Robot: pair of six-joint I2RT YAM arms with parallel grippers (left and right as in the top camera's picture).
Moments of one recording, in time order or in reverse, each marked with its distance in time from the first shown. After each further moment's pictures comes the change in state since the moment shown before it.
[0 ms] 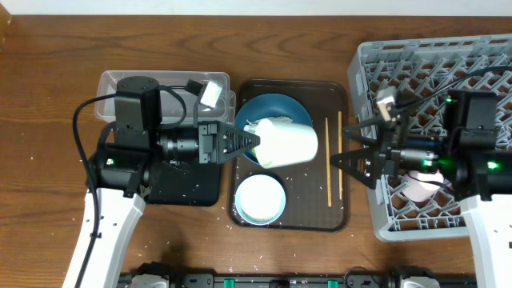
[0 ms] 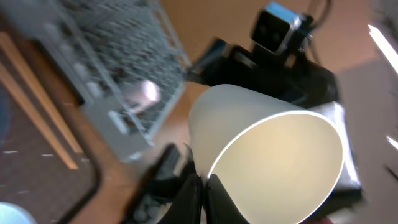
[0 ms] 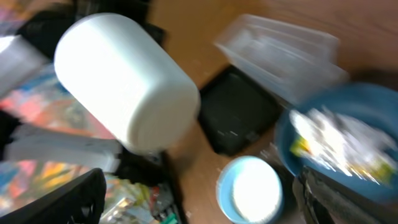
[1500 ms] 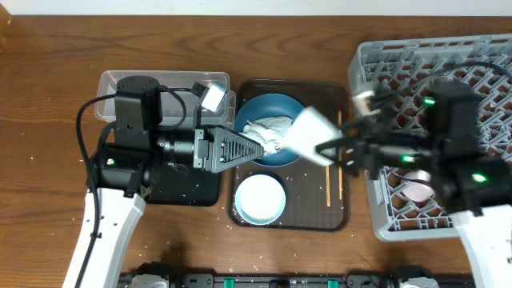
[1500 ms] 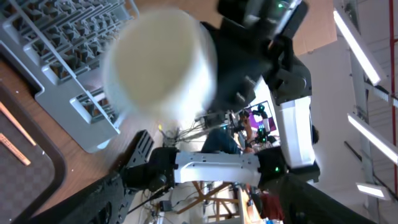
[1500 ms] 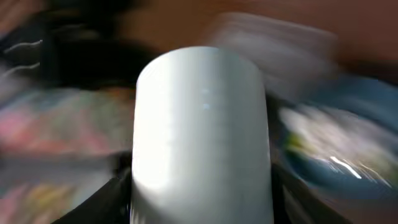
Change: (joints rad) left arm 0.000 0.000 0.000 0.012 0.140 -0.014; right arm 0.116 -0.054 0.003 0.138 0.252 0.335
